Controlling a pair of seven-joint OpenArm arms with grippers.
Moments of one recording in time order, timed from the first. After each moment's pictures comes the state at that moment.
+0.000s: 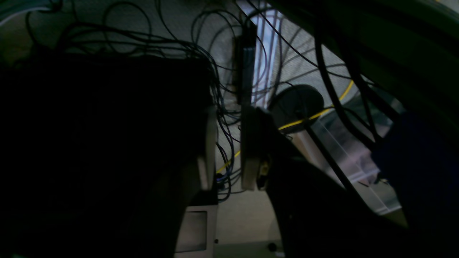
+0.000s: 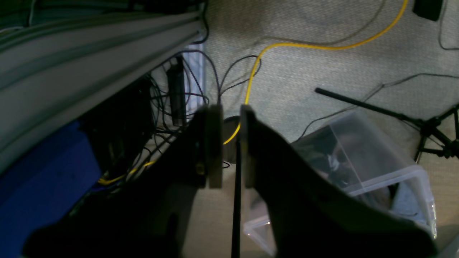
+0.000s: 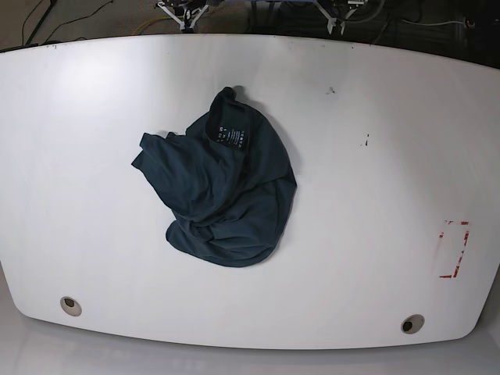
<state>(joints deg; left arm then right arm) 7.8 -1.1 -14.0 12.2 12.4 -9.2 3.8 -14.7 1.2 7.1 25.3 -8.0 10.0 -4.4</state>
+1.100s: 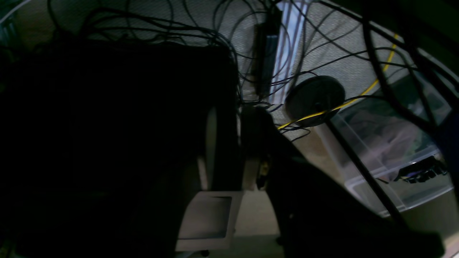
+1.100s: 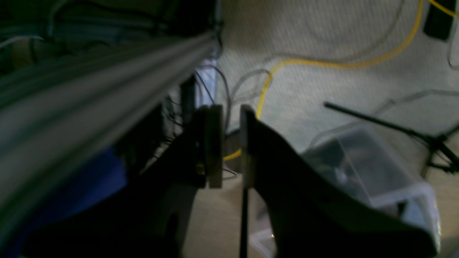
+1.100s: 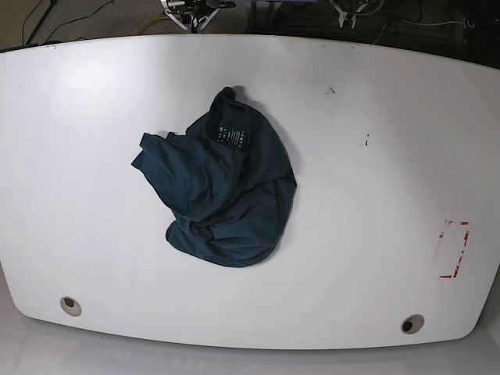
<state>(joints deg) 9.3 -3.1 -13.7 12.3 12.5 -9.0 4.1 -12.7 -0.2 6.9 24.9 -8.3 10.1 -4.5</state>
